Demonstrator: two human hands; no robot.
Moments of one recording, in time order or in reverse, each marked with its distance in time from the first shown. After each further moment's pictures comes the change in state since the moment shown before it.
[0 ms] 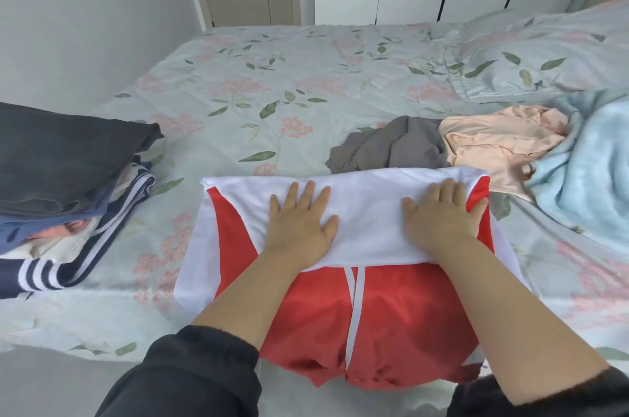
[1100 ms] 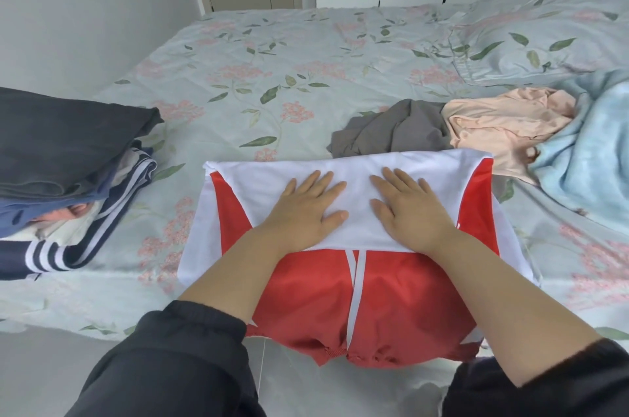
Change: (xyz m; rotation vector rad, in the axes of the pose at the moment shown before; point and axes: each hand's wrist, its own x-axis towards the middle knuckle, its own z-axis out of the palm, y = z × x) left_hand -0.010 -0.003 -0.027 -0.108 -0.173 0.247; right_hand -0.017 -0.011 0.011 0.088 0.020 -0.561
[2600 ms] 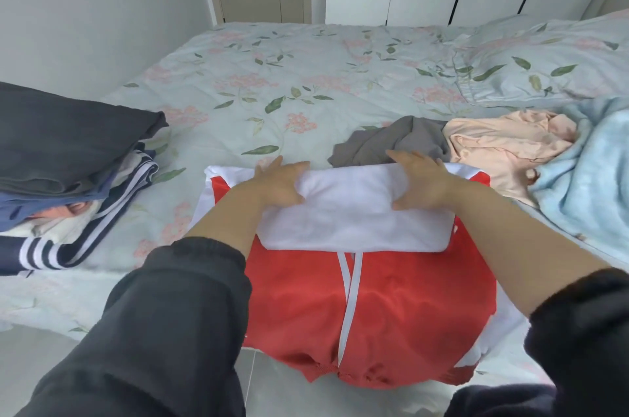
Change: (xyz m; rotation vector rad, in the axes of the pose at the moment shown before) left_hand 0.043 -0.052 -0.042 -0.120 -0.164 -0.296; right_hand 0.067 0.042 -0.047 0.005 -0.215 0.067
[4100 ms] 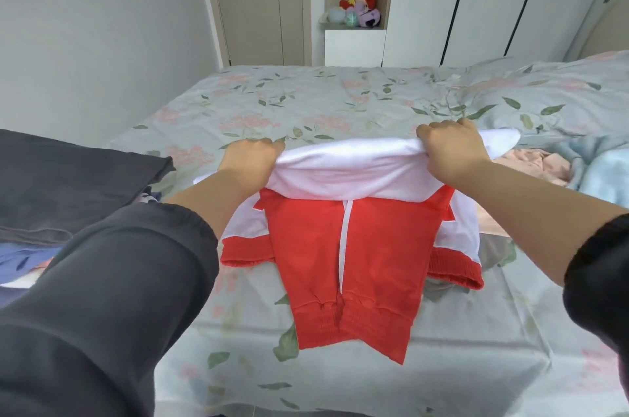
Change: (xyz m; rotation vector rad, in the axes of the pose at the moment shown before) left_hand 0.006 -0.016 -0.092 0.577 0.614 0.057; right_hand 0.020 0.005 -0.093 -0.511 0.547 0.018
